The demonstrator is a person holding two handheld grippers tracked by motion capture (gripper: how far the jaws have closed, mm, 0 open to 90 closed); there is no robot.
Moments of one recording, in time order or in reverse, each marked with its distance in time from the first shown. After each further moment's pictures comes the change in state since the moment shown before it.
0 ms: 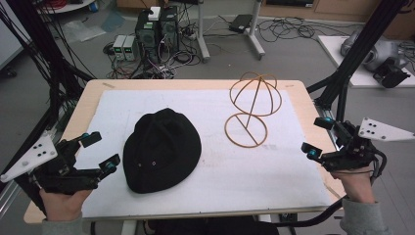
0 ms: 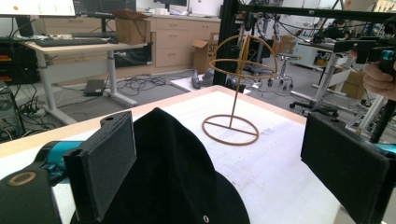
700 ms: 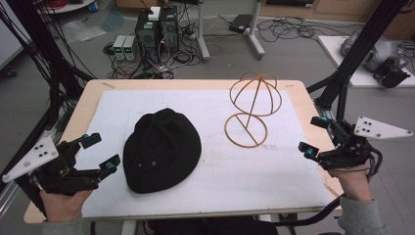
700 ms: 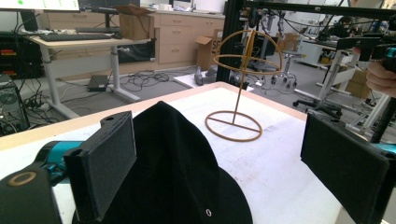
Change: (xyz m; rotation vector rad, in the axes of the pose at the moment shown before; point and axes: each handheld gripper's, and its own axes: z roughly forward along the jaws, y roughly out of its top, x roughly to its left) left arm 0.000 -0.003 0.001 0.015 0.013 -0.011; right arm -0.002 0.000 0.007 0.010 0.019 0.002
